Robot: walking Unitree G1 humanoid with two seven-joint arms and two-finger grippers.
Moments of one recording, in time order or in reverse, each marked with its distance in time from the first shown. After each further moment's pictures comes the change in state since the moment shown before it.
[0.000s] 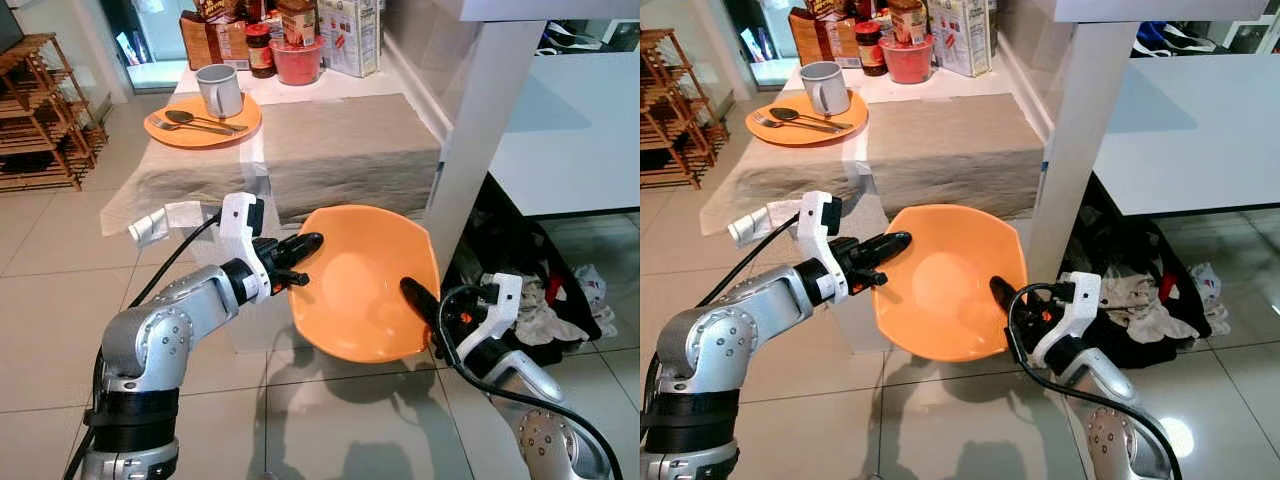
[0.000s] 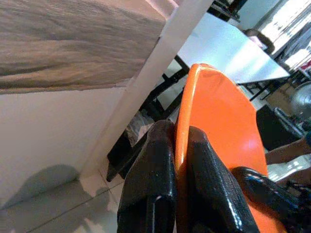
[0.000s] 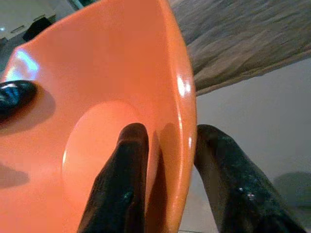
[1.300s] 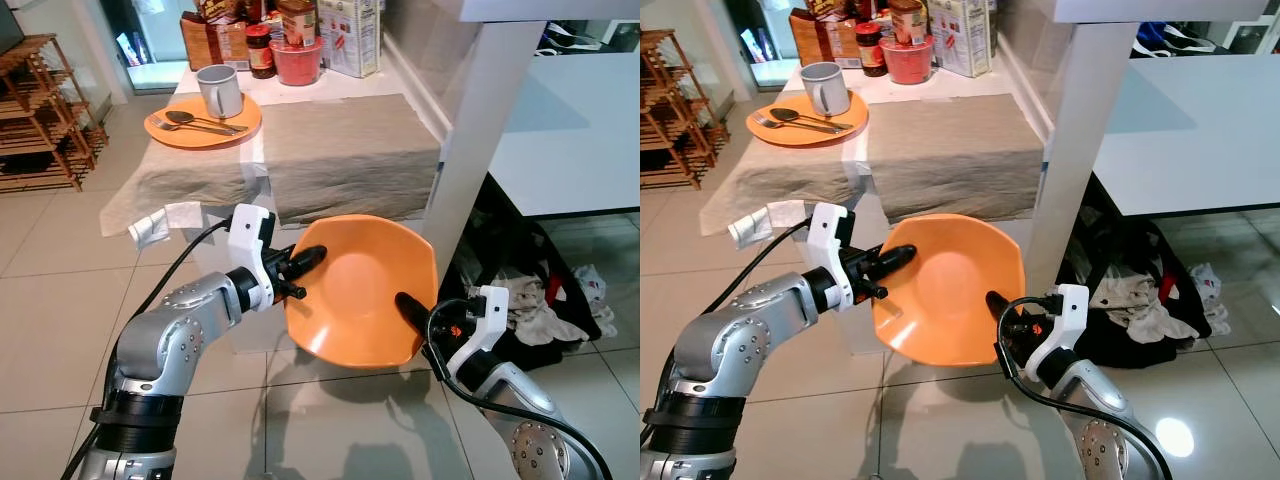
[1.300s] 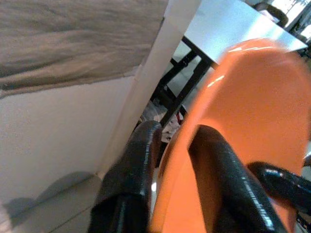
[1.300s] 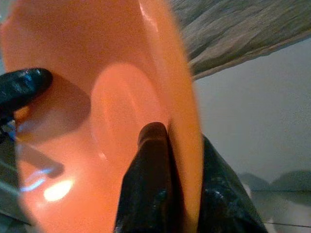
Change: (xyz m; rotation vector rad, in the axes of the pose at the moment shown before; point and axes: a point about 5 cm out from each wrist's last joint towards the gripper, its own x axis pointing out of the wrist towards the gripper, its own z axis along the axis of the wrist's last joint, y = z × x) left arm 0.005 0.009 -0.014 0.107 0.046 0.015; right arm -0.005 0.001 -0.014 -0.005 0.055 -0.006
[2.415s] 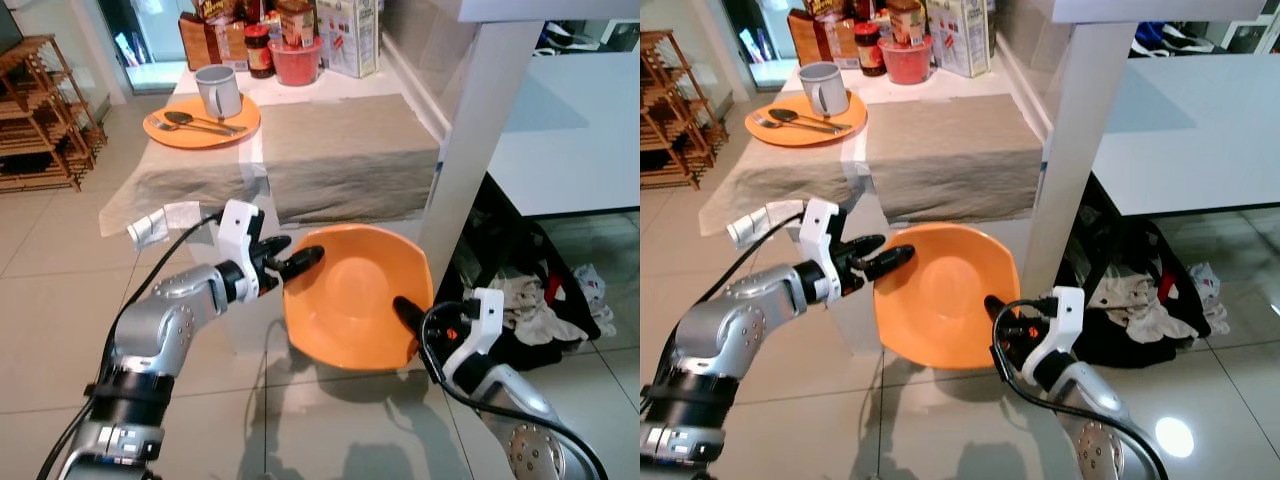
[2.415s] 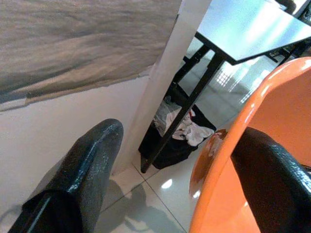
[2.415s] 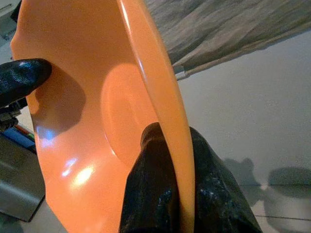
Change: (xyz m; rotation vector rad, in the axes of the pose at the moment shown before) left arm 0.002 0.032 0.006 0.080 0.008 0.023; right arm 0.001 0.000 -0.002 -0.011 0.014 -0.023
